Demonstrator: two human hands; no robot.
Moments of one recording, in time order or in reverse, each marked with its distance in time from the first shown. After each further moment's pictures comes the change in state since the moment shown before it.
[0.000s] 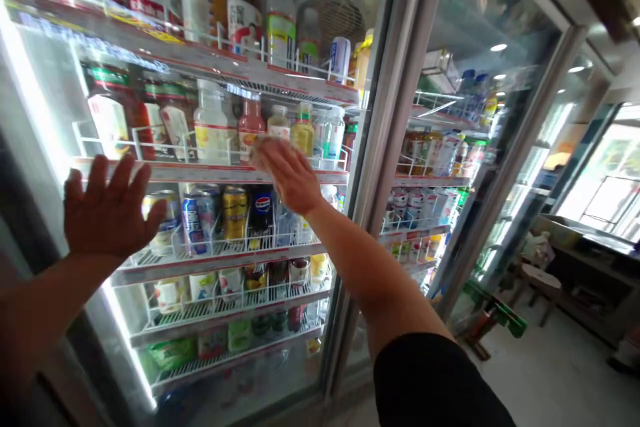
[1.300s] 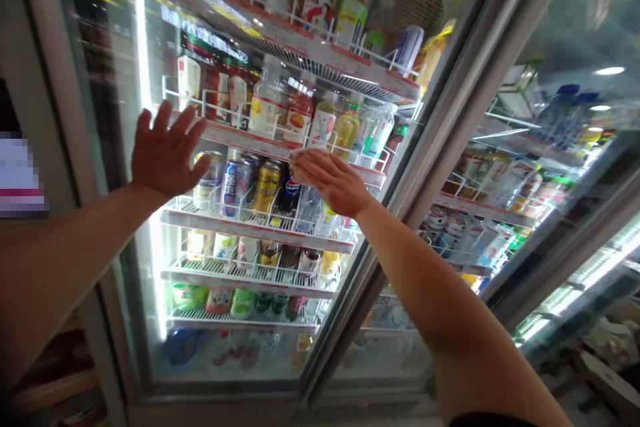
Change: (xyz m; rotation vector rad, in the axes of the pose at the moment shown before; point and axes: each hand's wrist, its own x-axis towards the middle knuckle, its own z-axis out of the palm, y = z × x) left_hand 0.002 0.004 -0.004 0.044 -0.091 -0.079; right_hand -0.030 0.037 -0.015 0.186 -0.184 -0.307
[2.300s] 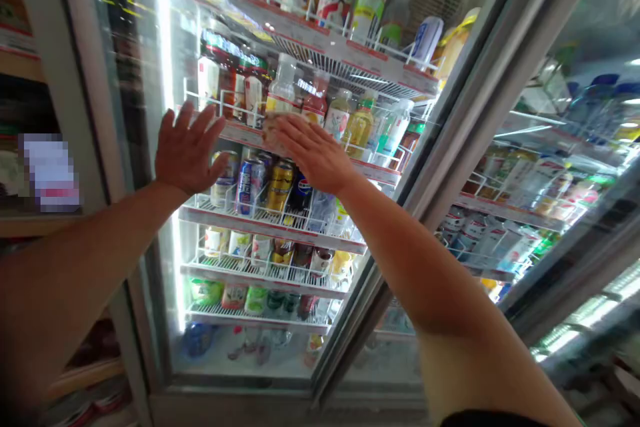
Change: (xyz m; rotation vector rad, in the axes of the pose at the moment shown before) left_hand 0.001 0.002 -0.004 -0.034 -0.065 -0.096; right_hand 0.078 -0.037 0.006 0.065 0.026 -0.019
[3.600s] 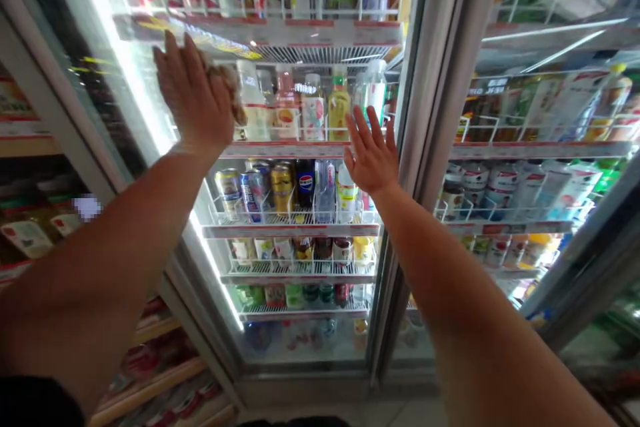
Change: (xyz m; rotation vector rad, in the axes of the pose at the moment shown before) left_hand 0.132 0.090 0.011 0.045 0.168 -0.144; right_hand -0.123 0.037 0.011 -0.281 0.326 0.563
